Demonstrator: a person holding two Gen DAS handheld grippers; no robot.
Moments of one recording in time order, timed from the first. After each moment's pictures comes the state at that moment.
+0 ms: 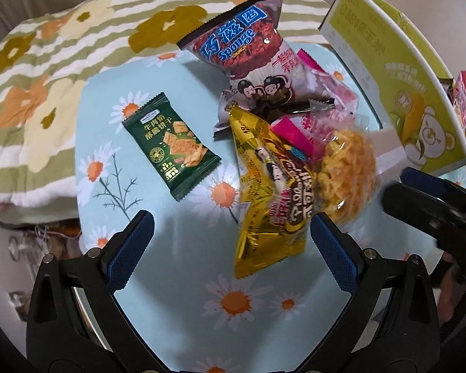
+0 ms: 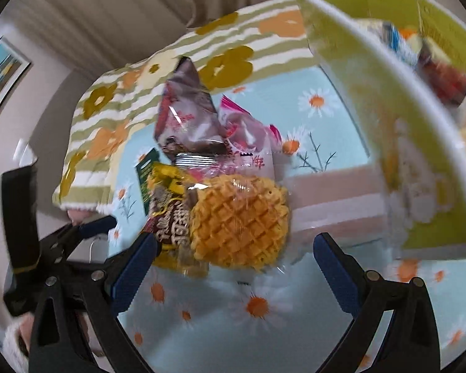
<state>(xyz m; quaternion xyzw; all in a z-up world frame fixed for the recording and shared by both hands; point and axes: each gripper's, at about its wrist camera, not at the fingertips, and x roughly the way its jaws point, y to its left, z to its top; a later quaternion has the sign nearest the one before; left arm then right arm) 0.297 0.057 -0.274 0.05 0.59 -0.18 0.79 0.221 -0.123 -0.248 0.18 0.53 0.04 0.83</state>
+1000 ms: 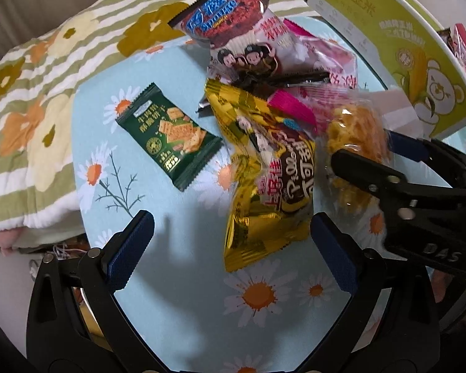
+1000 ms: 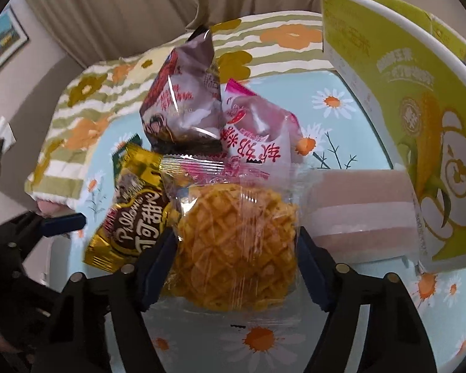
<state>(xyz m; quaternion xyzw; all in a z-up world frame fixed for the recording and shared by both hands) 0.289 0.052 -0.290 0.11 0.58 -0.20 0.78 0.224 -0.098 -0.269 0.12 0.50 0.02 0.86</state>
